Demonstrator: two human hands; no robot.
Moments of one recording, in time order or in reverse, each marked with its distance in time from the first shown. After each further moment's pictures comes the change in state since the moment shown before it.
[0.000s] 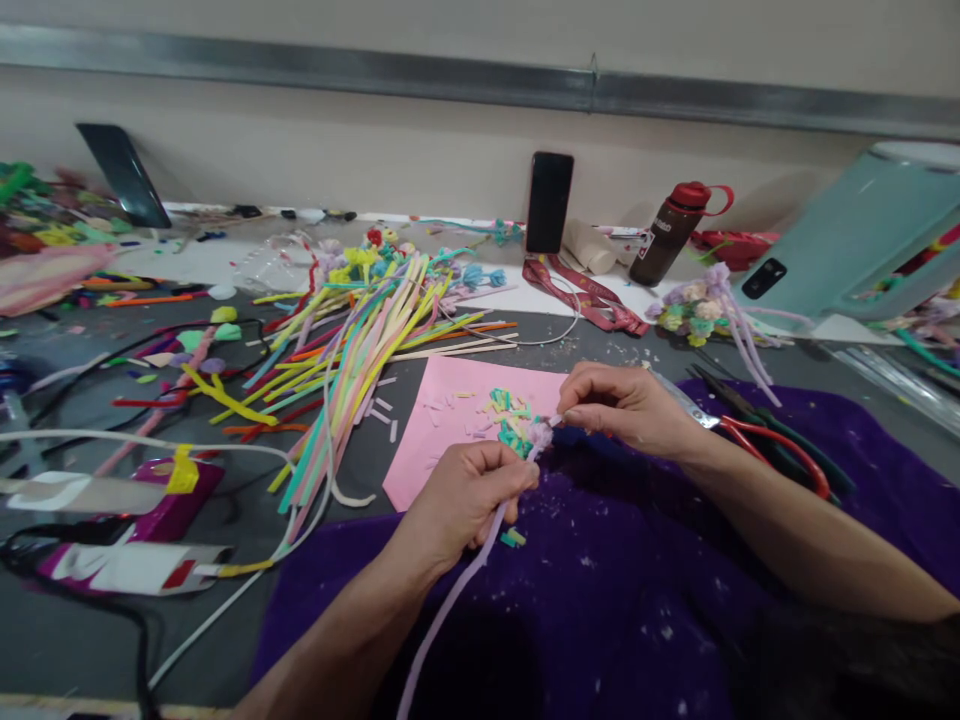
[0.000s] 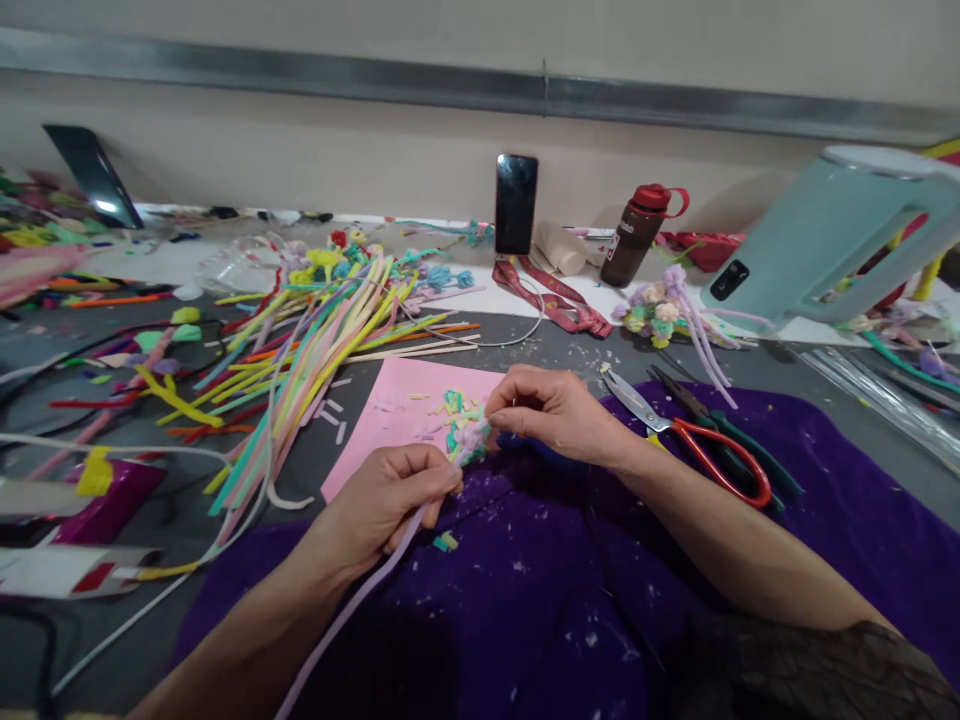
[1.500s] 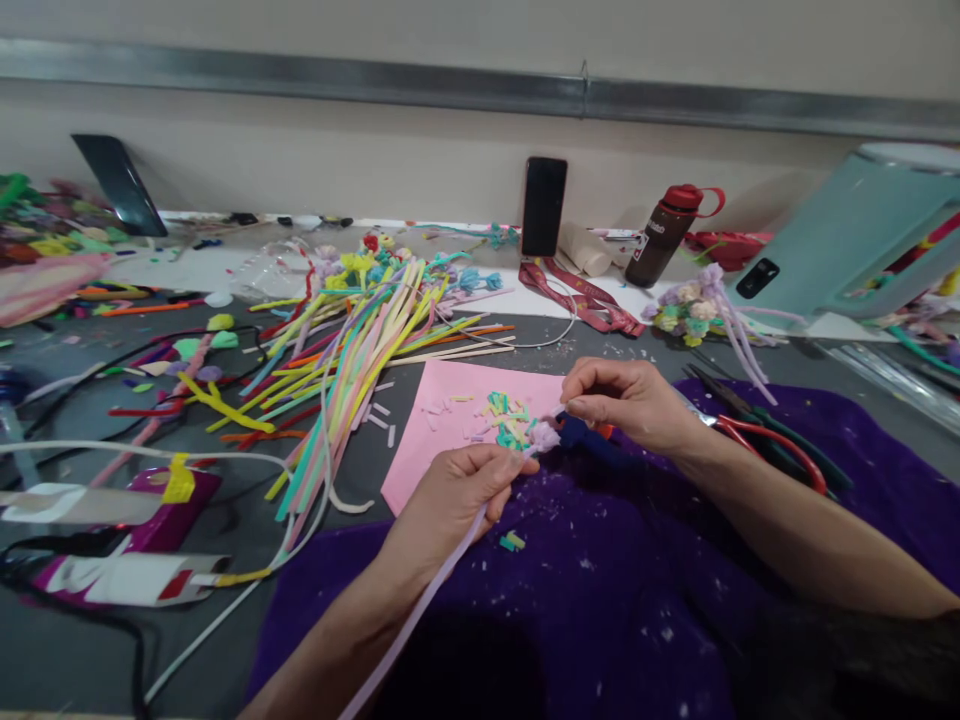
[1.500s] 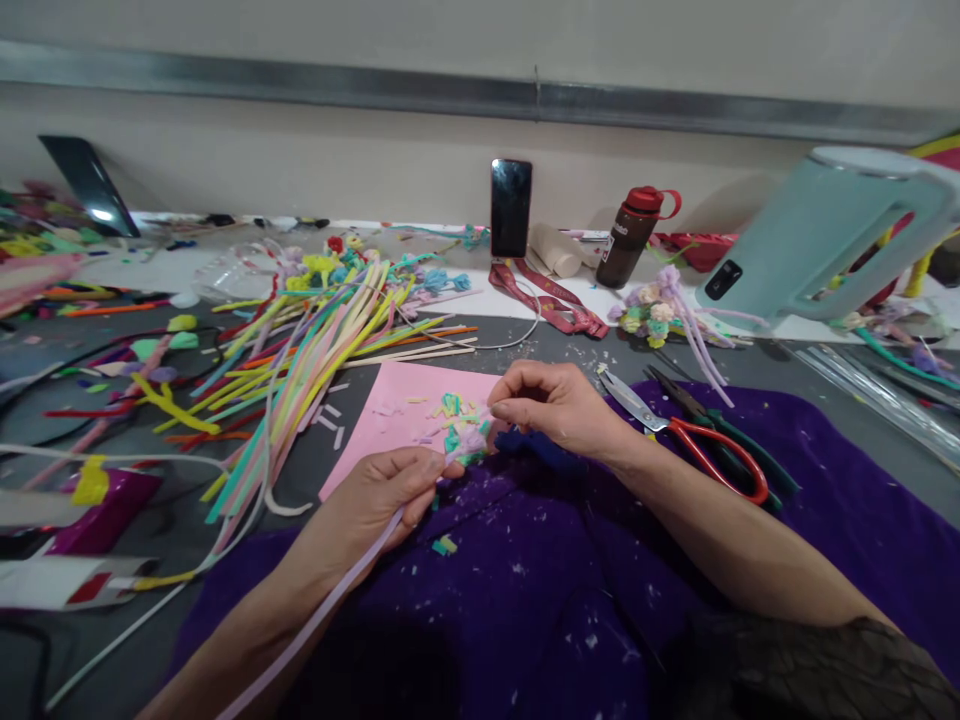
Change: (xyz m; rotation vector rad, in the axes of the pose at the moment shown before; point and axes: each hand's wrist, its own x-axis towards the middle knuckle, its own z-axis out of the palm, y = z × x) left_hand -0.004 0.003 -0.002 -0.154 -0.026 0.050; right_hand 0.001 -0.002 -0.002 0.168 0.072 0.080
